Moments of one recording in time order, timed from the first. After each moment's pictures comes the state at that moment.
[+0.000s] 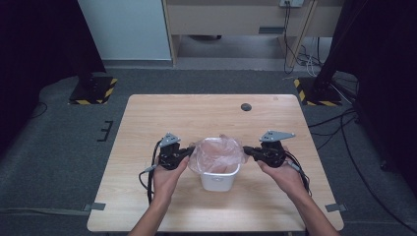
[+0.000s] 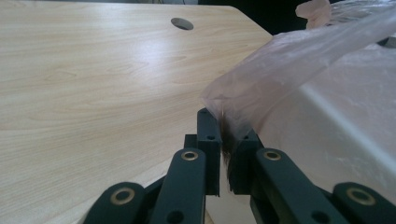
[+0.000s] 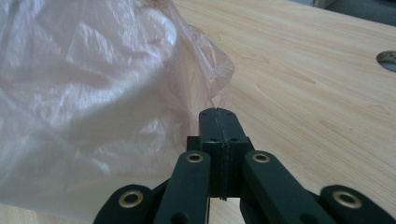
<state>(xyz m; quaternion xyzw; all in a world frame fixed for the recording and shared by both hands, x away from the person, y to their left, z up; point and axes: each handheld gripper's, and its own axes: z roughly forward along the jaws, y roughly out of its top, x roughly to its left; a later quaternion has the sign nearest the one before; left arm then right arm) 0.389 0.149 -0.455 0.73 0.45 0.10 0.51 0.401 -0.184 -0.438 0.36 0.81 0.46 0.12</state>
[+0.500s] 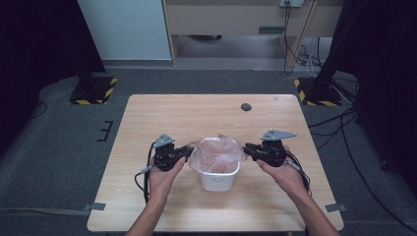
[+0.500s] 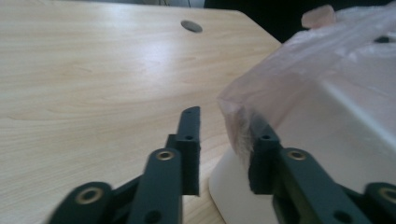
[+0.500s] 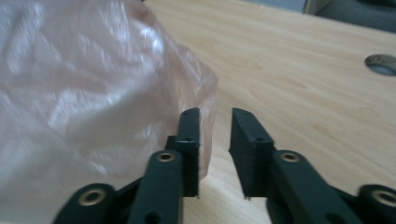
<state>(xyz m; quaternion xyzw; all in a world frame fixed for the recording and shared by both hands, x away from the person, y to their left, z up) 0.386 0.164 -0.454 0.71 0.46 0.11 0.52 0.403 -0.186 -0.436 0.37 0.79 0.47 0.12</state>
